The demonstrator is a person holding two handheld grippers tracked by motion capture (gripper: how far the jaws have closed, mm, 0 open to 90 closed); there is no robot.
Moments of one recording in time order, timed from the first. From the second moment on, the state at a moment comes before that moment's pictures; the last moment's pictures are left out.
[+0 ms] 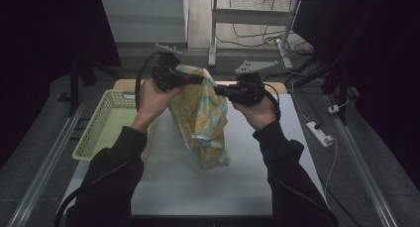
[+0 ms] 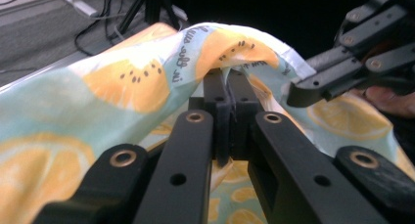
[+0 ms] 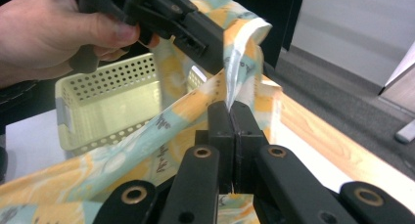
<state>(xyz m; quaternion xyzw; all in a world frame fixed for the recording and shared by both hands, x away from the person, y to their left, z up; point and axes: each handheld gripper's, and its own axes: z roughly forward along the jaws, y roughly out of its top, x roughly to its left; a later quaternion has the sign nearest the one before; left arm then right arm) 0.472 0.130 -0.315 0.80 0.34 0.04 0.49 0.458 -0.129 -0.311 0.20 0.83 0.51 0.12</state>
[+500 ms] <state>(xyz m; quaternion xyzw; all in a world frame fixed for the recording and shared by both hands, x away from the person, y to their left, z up) 0.478 0.128 -0.351 0.81 0.35 0.04 0.47 0.472 -0.126 -0.345 0.23 0.83 0.49 0.09</state>
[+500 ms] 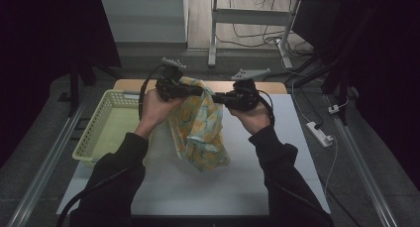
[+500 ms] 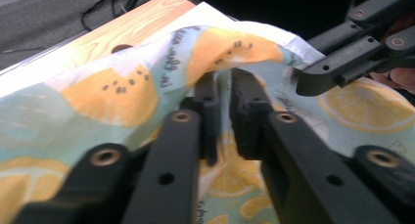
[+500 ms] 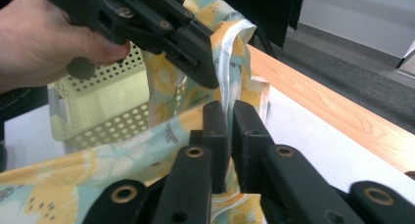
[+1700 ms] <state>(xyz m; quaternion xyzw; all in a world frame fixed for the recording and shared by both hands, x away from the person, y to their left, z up) 0.408 0.171 -0.351 0.82 0.34 0.11 0.45 0.453 -0.149 -0.334 0.24 0.83 0.51 0.09</state>
